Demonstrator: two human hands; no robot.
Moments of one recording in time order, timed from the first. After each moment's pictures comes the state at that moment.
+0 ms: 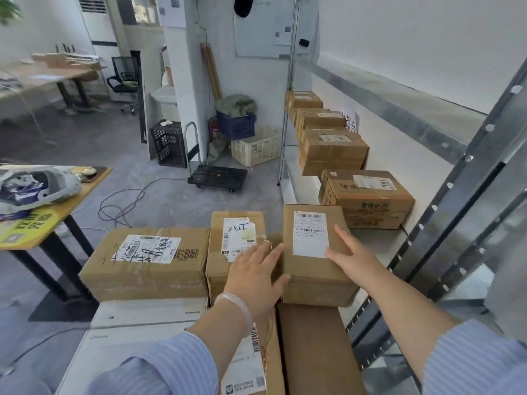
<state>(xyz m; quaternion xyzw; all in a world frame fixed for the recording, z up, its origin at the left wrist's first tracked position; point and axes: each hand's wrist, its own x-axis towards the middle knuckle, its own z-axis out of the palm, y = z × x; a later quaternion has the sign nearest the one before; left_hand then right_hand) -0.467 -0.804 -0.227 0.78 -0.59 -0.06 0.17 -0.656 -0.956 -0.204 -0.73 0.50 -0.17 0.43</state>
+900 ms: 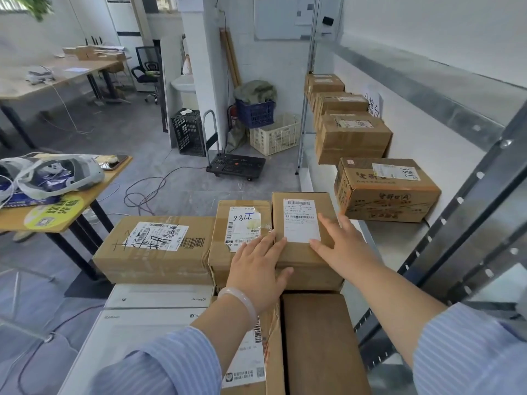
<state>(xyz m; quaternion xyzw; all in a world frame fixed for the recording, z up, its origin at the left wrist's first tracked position) -0.474 -0.805 -0.234 0.81 -0.57 0.00 0.17 -0.623 -0.963 -0.219 -0.86 0.44 -0.09 0.22</state>
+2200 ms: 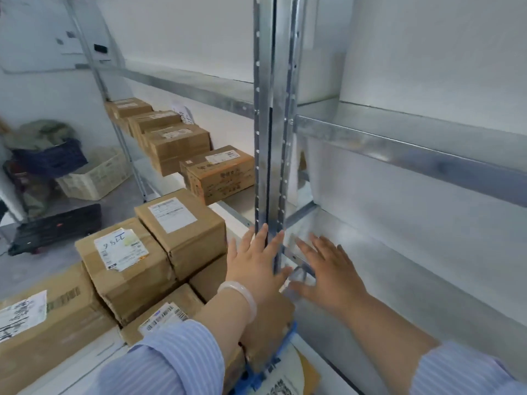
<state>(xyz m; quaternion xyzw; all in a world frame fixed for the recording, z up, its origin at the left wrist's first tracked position) -0.614 -0.772 -0.215 0.55 -0.83 -0.02 0.11 -0.800 -0.729 -0.224 -0.74 0.66 -0.12 0.04</state>
